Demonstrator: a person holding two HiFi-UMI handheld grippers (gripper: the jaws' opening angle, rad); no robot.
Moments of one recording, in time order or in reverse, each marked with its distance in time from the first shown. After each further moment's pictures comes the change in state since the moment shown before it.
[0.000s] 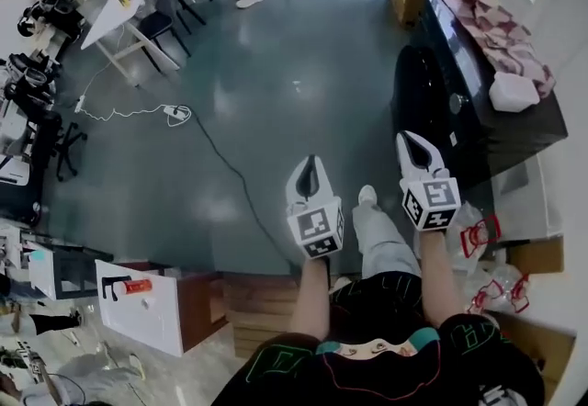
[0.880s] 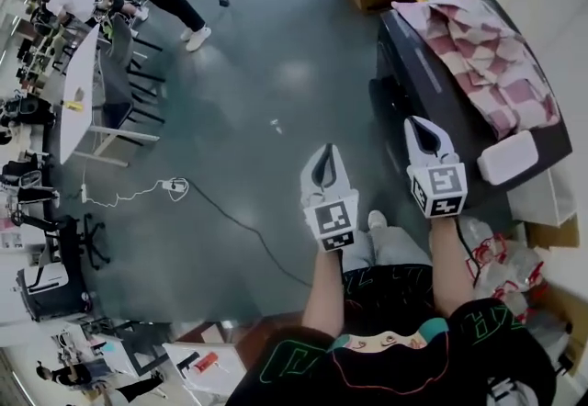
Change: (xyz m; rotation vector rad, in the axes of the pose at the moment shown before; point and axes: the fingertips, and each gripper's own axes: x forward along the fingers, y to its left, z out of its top) left arm 0.338 -0.166 0.101 0.262 0.121 -0.309; right arm 0.192 -0.279 0.066 0.068 0.108 -0.247
